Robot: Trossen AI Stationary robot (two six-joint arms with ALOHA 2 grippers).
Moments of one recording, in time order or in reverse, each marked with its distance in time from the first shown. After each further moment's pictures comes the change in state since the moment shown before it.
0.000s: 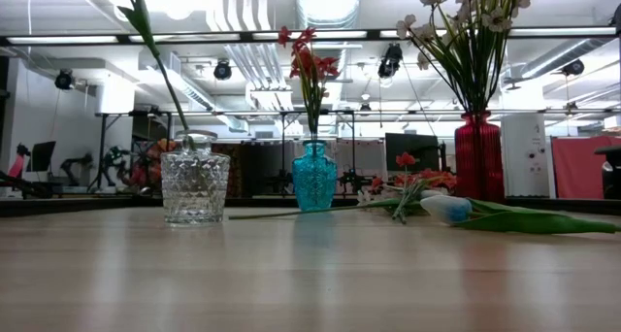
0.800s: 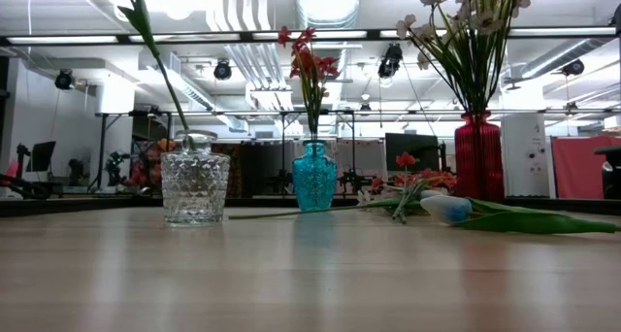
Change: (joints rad) left arm 0.191 0.211 -0.213 0.722 0.015 -0.048; right arm 0.038 0.327 0.003 0.558 -0.105 0.005
